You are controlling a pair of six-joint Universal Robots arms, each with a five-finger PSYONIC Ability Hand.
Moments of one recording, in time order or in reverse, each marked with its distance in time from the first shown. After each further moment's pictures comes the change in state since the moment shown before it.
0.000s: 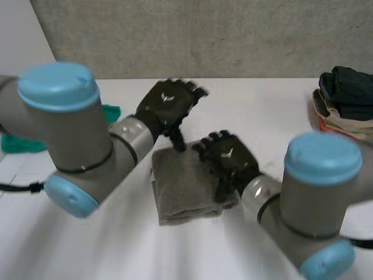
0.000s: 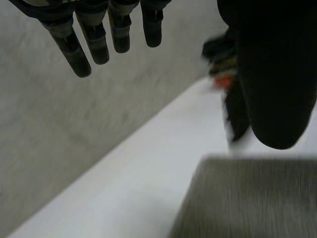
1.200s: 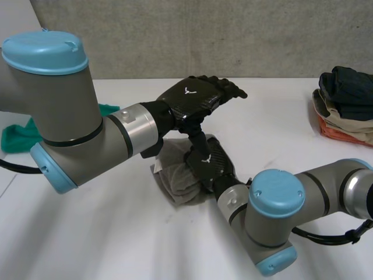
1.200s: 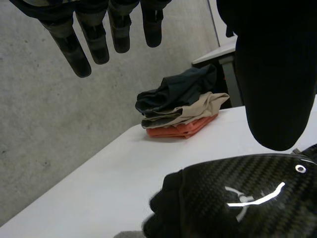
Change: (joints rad) left arm 0.034 -0.028 0.145 -0.143 0.345 -0.092; right arm 0.039 0.279 -0.063 -0.393 0.031 -0.134; left_hand 0.000 0.000 0.000 0.000 0.000; right_hand 0.484 0.499 0.509 0.524 0.504
